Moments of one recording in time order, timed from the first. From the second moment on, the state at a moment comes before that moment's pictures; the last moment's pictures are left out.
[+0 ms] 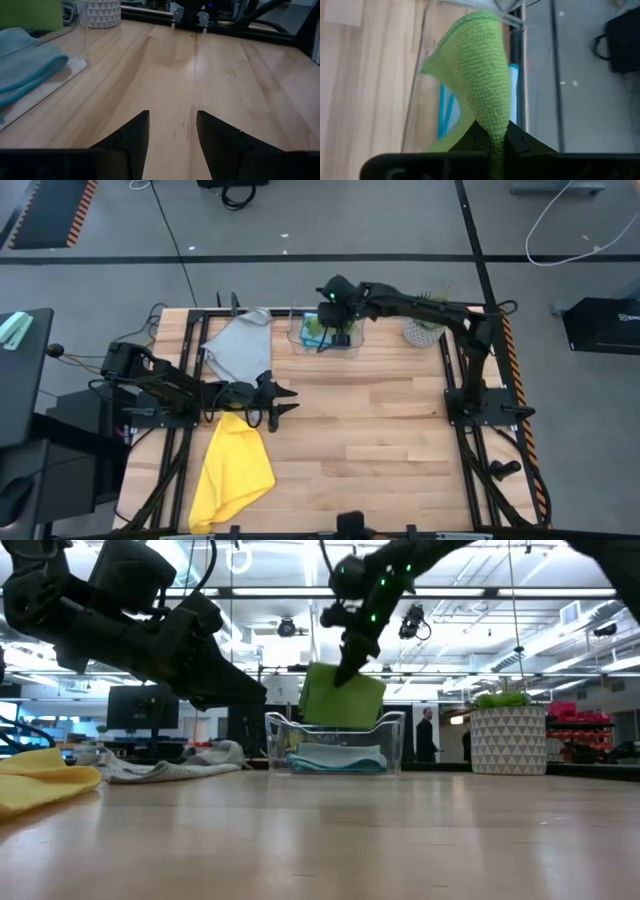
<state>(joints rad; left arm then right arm) -0.09 1.50 0.30 0.92 -0.25 -0.19 -0.45 1.89 1.70 -0.76 0.08 -0.56</state>
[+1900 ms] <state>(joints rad) -0.09 1.51 0.30 0.90 -0.25 -0.21 -0.62 2.01 1.81 -0.71 -0.09 -0.48</state>
